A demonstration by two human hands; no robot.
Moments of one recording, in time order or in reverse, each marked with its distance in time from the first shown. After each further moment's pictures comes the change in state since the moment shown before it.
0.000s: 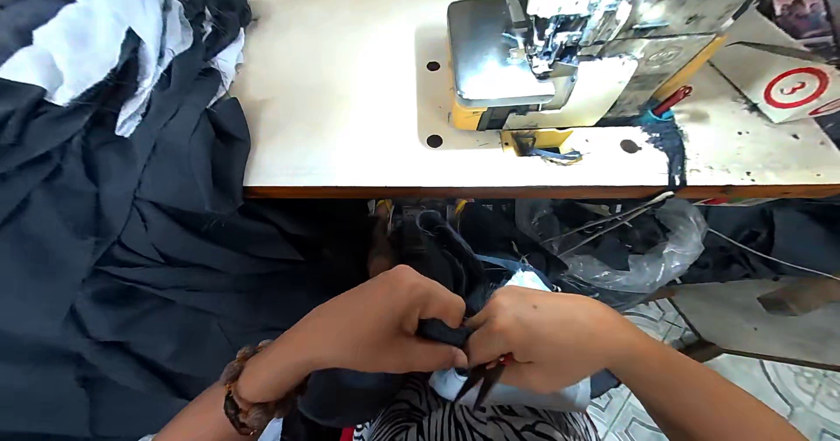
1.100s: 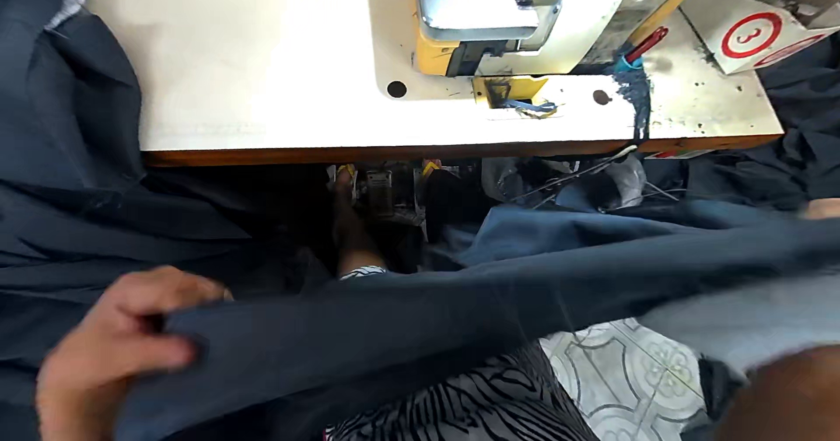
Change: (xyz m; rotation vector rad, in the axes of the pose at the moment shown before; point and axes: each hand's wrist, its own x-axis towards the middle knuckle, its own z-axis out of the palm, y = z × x) left_hand -0.169 -0.046 -0.034 -0.277 0.416 -0.246; right_hand -0.197 -0.081 -0.016 0.291 1.650 0.652
